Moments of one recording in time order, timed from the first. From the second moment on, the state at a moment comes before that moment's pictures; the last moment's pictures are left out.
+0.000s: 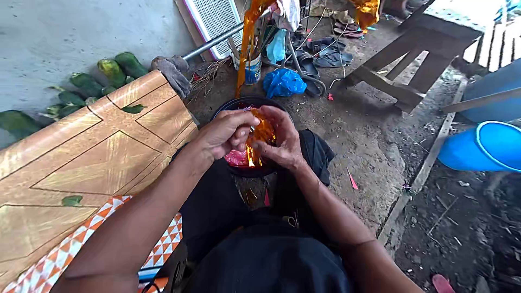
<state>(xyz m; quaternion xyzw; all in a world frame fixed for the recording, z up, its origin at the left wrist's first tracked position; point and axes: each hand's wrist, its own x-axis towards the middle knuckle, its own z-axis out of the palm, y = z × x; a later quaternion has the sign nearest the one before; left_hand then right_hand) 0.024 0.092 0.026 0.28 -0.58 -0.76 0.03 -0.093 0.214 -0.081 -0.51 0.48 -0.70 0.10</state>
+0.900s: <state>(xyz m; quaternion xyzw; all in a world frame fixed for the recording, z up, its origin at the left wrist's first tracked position) 0.030 0.074 -0.013 0.14 -0.63 -0.76 0.11 -0.129 0.215 -0.069 -0.46 0.43 -0.72 0.30</state>
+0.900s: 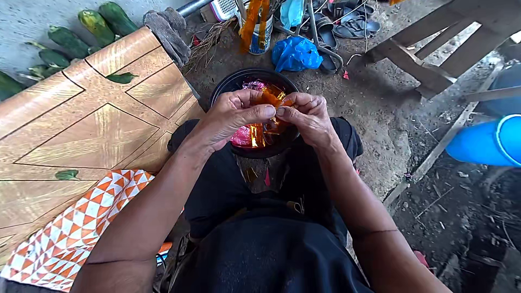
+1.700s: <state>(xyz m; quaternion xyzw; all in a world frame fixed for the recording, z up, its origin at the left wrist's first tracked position) 0.062 -0.010 -0.063 0.24 -0.70 -0.63 0.24 -0.276 0.378 -0.212 -0.13 0.79 -0.58 0.14</state>
